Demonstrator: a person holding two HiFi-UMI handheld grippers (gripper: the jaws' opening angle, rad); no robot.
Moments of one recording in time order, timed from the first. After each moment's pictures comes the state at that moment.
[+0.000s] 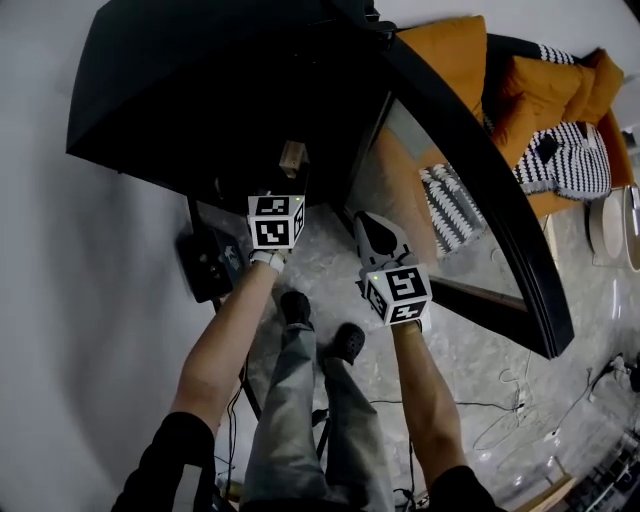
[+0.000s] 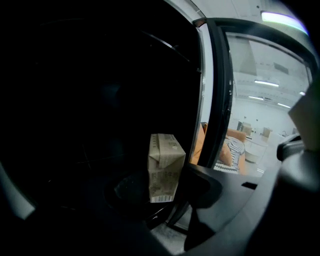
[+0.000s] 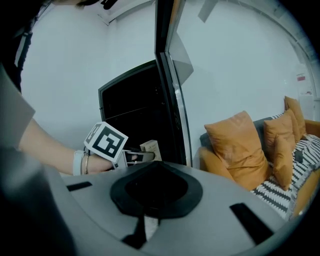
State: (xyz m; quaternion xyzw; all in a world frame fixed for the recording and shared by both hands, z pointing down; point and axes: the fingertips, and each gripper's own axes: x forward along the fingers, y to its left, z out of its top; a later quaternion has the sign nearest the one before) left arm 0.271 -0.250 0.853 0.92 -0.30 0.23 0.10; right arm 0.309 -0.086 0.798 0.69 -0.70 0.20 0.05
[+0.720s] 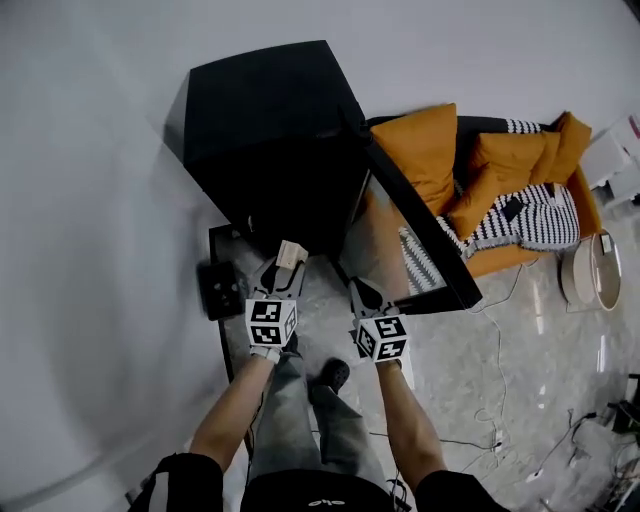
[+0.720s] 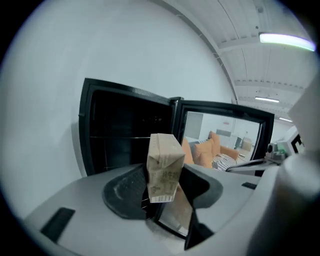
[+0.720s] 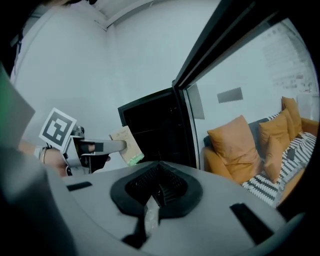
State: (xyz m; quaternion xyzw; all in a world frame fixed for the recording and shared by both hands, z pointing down) left arm 0.139 -0.088 0.668 0.92 -0.33 0.15 0.12; right arm 0.241 0.014 0.688 0.67 -0.70 0.23 0.04
